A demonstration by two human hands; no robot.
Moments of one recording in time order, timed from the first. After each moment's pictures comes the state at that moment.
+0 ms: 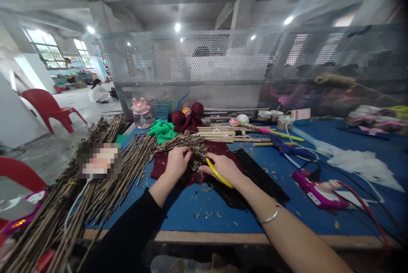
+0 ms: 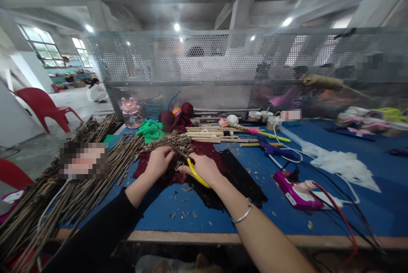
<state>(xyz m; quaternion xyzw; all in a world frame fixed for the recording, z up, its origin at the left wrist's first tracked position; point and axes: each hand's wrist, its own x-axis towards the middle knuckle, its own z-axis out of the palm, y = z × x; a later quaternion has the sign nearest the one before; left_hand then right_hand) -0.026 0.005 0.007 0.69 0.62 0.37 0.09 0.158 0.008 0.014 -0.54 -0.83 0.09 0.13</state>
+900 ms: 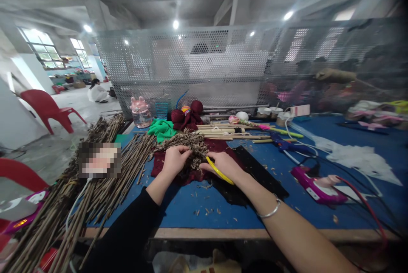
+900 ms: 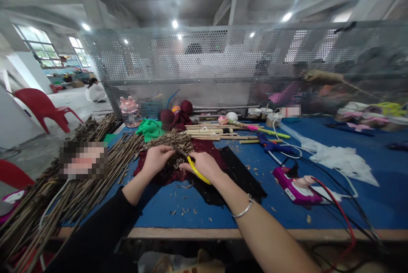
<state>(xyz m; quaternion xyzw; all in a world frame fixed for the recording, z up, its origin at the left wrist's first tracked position) -0.033 0.007 0.005 0.65 0.62 0.41 0.16 0.161 0.011 0.014 -0.51 -0.85 0.09 0.15</state>
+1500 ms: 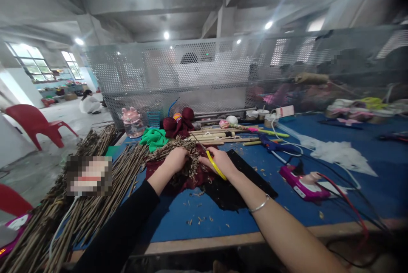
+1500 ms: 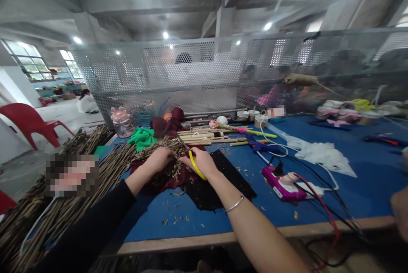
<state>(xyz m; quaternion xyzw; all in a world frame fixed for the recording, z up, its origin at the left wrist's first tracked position) -0.019 0.044 0.019 0.84 0.51 0.19 0.06 0.181 0.035 0.005 -0.54 -0.79 0.09 0.29</state>
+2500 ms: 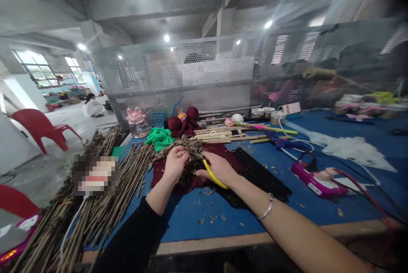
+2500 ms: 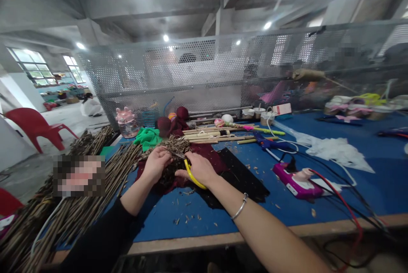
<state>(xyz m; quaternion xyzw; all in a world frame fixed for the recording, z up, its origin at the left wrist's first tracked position) -0.020 0.015 0.005 0.41 0.41 0.62 0.52 0.149 0.017 -0.003 -0.46 -0.85 0.07 0.26</state>
